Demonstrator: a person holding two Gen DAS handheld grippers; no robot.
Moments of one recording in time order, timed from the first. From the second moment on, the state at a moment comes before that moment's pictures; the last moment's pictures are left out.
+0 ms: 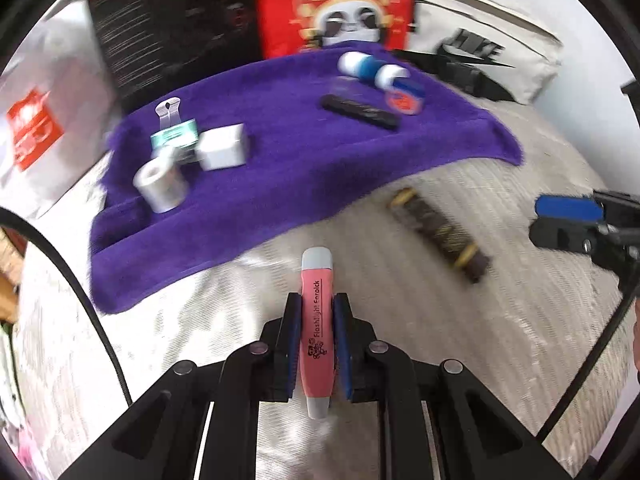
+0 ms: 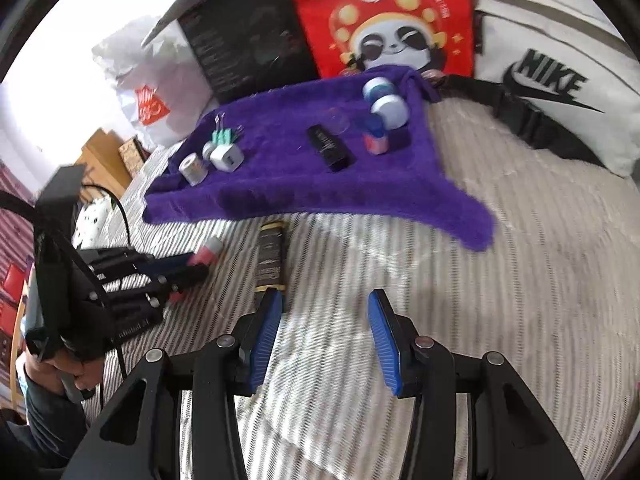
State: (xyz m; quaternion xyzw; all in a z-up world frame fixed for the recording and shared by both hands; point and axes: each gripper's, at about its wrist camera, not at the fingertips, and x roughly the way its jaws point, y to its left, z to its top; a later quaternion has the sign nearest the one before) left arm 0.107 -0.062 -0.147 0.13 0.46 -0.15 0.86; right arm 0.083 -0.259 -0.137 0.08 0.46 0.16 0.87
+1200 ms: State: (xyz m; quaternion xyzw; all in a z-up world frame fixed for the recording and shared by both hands) left arm 0.098 0.016 -0.148 0.07 0.45 -0.09 0.88; right arm 0.109 -0.169 -0.164 -0.07 0.44 0.15 0.88
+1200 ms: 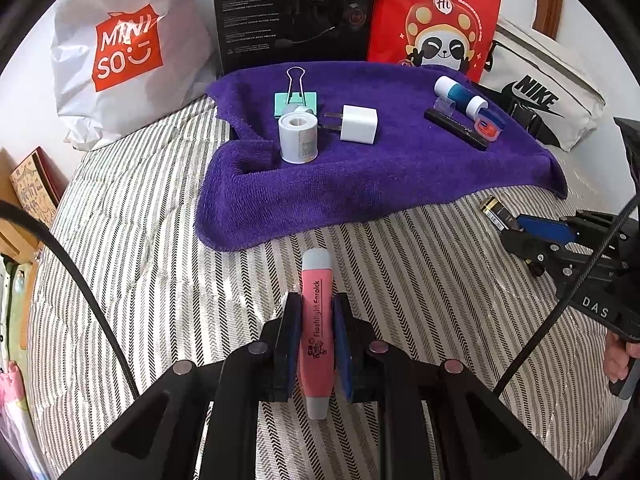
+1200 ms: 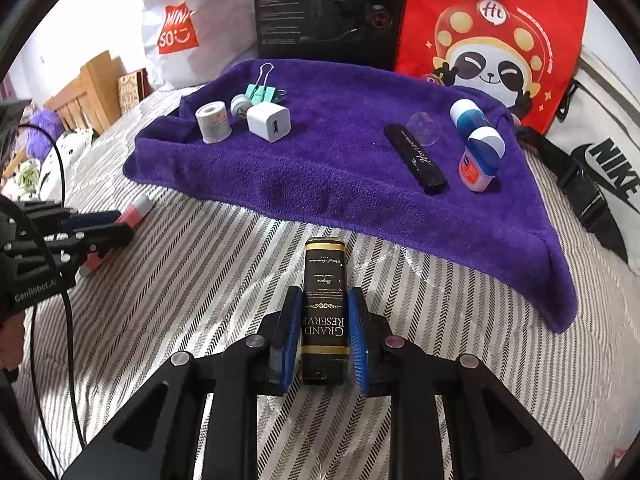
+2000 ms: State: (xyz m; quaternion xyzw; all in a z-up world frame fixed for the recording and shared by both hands) left arm 0.094 0.026 -0.119 0.04 0.44 -0.11 0.89; right arm 0.105 -0.191 -0.135 -0.05 0.44 0.19 0.88
